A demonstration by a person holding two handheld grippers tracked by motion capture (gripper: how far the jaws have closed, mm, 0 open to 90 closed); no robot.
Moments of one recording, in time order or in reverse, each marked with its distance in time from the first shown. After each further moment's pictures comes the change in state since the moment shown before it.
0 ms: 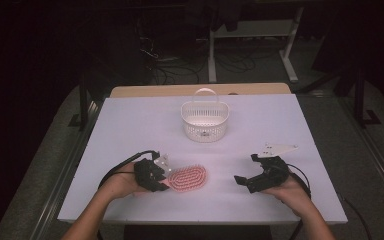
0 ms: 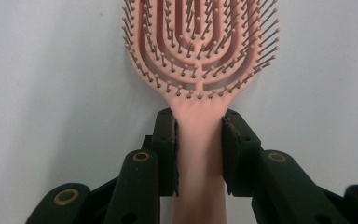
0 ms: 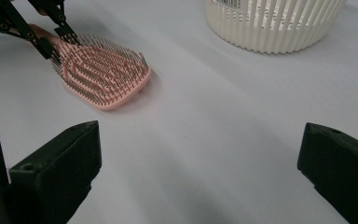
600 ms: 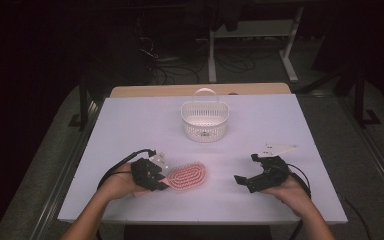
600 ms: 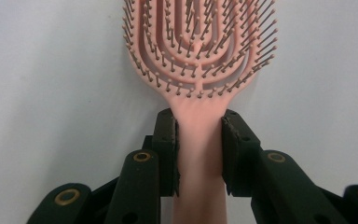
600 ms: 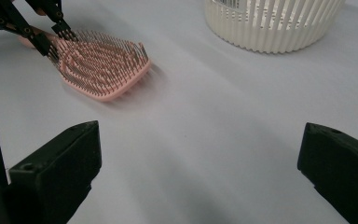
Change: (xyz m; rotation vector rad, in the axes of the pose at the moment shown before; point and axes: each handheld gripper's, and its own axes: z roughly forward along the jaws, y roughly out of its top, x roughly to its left) left arm 0.004 -0.008 -0.005 -0.079 -0.025 -0.065; right arm -0.001 0.000 0.000 -0.001 -0.002 0.005
